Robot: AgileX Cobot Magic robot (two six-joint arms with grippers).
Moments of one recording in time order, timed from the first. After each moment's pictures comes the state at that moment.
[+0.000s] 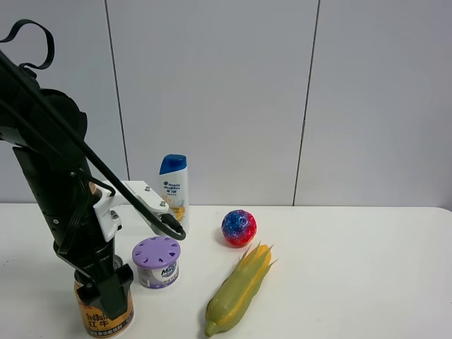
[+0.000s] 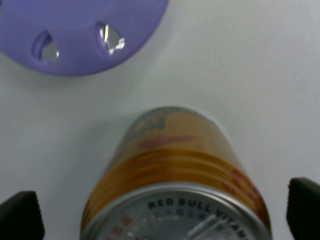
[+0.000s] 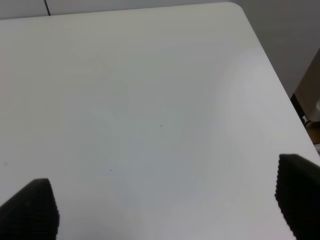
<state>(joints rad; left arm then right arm) -0.48 1.81 -0.99 -0.04 0.61 0.37 -0.06 0.00 -0.49 -0.10 1.06 0.03</state>
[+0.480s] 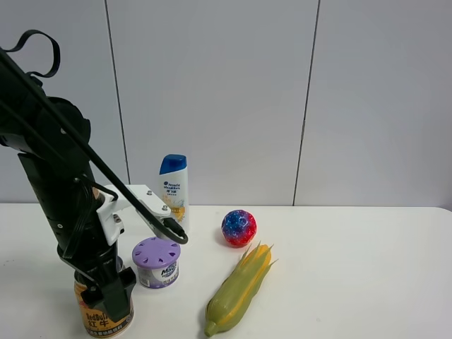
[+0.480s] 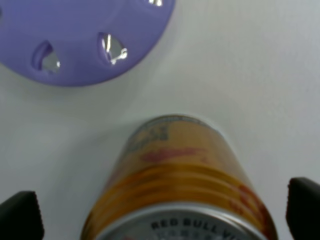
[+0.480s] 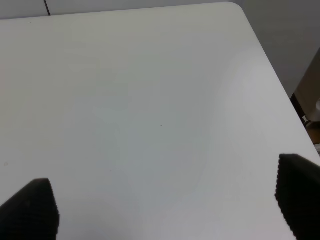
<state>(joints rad) -0.48 1.84 -0.99 -0.04 0.59 0.37 -0.06 0.00 -0.49 -0.10 1.06 0.03</state>
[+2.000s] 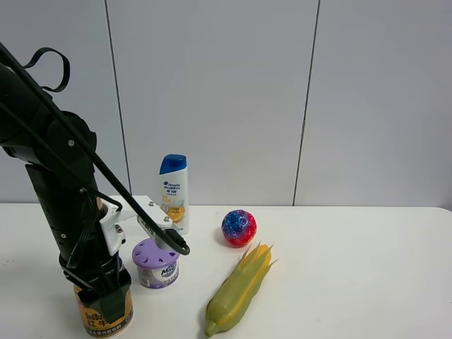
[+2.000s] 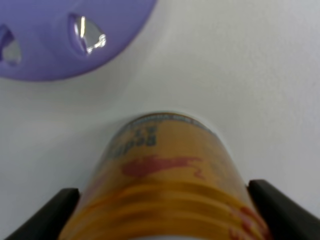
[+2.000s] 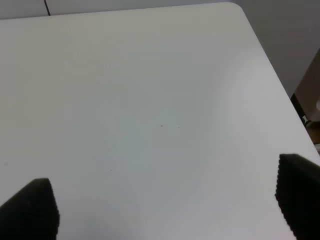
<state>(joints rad) -0.48 1.87 -0.99 -0.05 0.58 0.37 -0.06 0.00 -0.49 -0.10 1.06 0.03</state>
